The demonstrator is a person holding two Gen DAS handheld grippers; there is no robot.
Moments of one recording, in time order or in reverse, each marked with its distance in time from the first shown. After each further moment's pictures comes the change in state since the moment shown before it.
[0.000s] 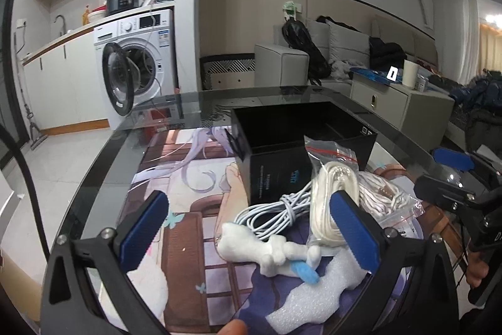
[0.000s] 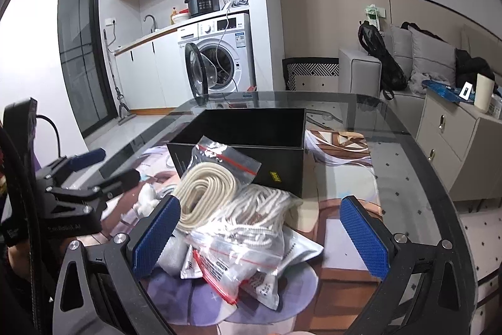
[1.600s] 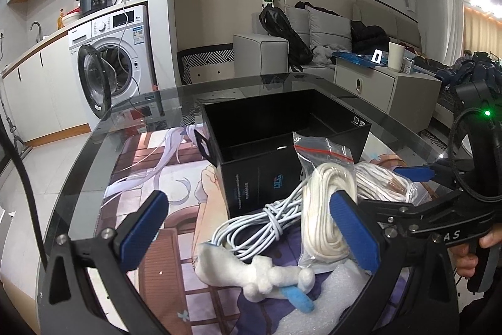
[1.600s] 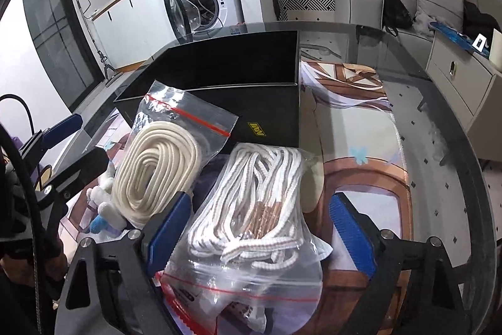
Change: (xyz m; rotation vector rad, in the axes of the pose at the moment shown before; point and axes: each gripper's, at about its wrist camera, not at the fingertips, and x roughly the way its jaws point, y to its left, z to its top) left arm 0.033 -0.014 0.010 0.064 0.051 -0.076; right arm 0.089 -0.029 -0.003 0.066 0.324 -0.014
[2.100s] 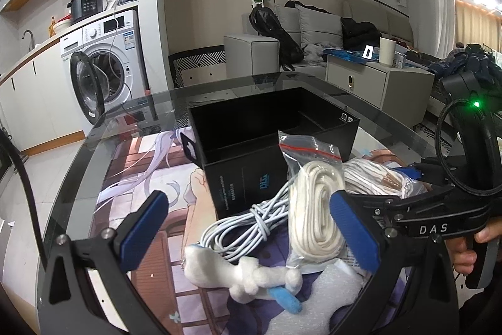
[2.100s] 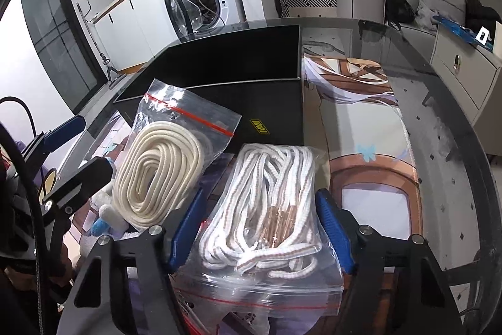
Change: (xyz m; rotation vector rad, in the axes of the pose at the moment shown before) left arm 0.000 -0.011 -0.001 0.044 -0.003 -0.024; right arm 0.005 -0.002 -0.001 0.024 0.006 0.025
